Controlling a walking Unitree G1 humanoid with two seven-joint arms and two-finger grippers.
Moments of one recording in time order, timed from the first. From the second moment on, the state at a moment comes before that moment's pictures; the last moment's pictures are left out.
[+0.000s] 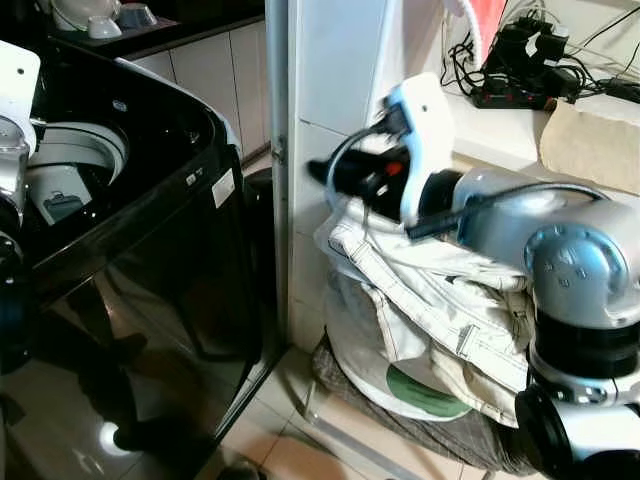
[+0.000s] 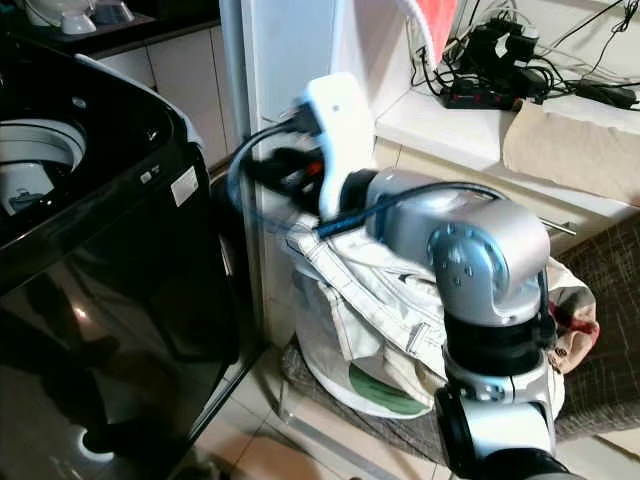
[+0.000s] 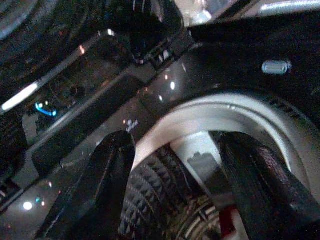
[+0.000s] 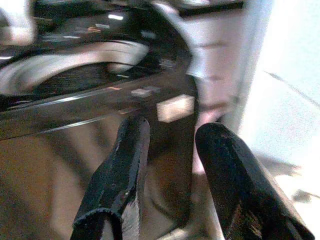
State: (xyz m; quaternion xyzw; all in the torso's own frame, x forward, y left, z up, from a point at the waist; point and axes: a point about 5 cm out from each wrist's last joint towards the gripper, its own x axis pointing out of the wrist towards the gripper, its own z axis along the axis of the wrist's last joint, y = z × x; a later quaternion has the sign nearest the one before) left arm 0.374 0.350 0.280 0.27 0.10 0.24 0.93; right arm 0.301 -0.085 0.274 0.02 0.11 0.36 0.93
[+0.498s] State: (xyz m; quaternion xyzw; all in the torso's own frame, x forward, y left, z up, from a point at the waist) left arm 0.361 0.162 0.249 0.10 -0.11 -0.29 0.95; right arm 0.336 -0.191 0.247 -0.03 0.23 0.05 0.97
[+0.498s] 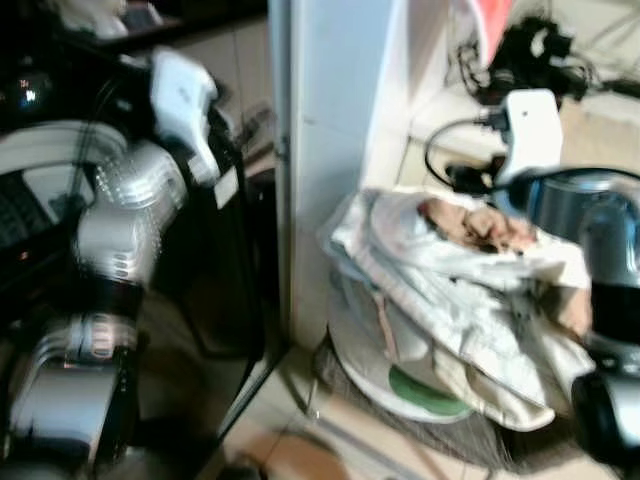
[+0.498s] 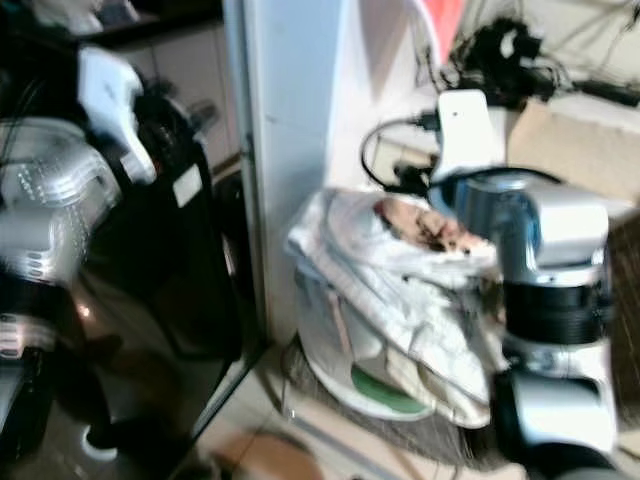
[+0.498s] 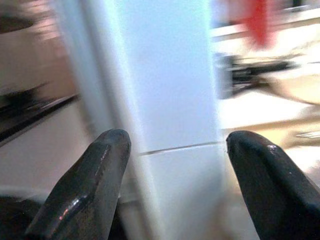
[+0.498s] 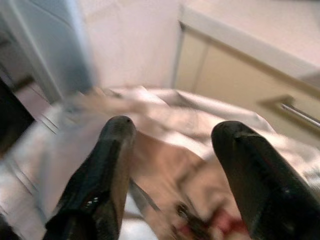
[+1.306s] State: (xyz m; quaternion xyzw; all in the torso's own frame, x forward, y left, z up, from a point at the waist) left arm 0.250 0.106 0.226 0.04 -0.04 -0.50 0.87; right arm 0.315 -0.220 0.186 -0.07 0.38 0.07 0.92
